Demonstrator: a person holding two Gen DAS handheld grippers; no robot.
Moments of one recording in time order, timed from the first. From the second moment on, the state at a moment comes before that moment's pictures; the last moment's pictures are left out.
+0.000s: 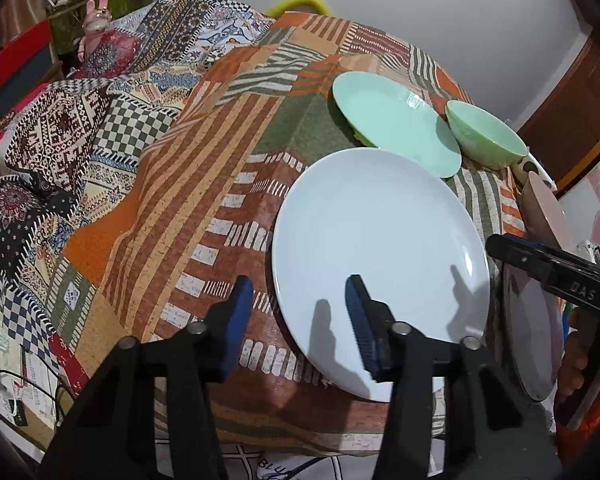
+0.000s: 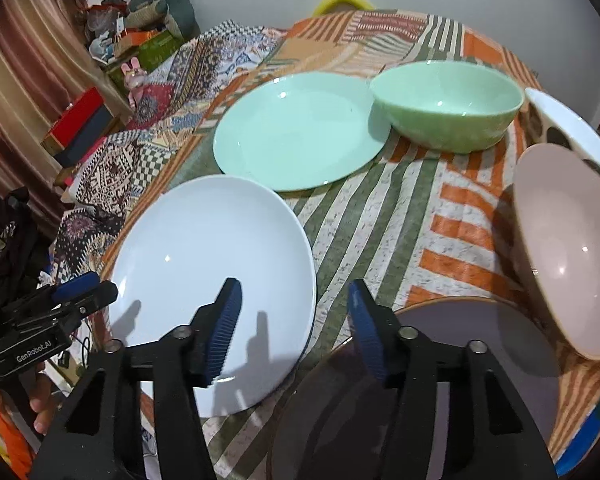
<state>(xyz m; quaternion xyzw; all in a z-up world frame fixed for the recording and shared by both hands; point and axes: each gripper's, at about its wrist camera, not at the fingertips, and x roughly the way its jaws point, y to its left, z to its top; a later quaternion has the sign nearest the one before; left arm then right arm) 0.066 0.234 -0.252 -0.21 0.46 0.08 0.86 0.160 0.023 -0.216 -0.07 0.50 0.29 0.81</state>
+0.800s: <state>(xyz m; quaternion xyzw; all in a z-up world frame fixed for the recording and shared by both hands) 0.076 0.237 -0.271 -0.23 0.48 0.07 0.84 0.169 0.035 -0.237 -0.09 0.53 0.28 0.80</state>
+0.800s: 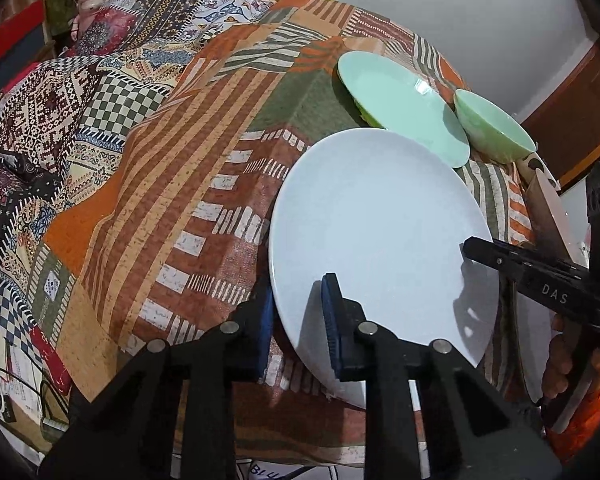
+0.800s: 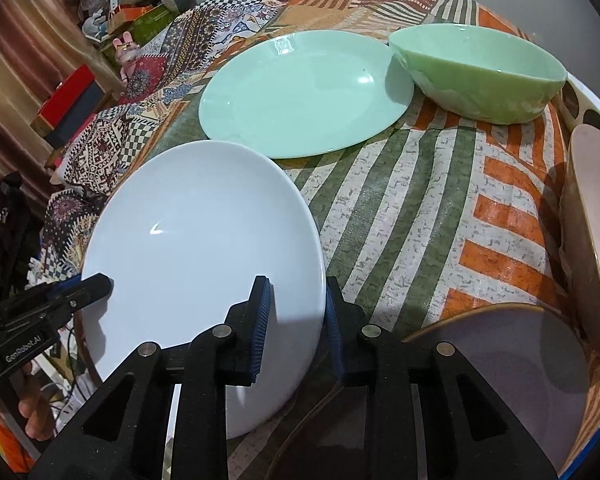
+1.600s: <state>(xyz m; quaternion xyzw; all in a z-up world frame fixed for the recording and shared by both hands) 0.060 0.221 -0.221 -0.21 0.45 0.08 0.86 0.150 0.016 -0.205 -0.05 0.51 0.30 0.81</state>
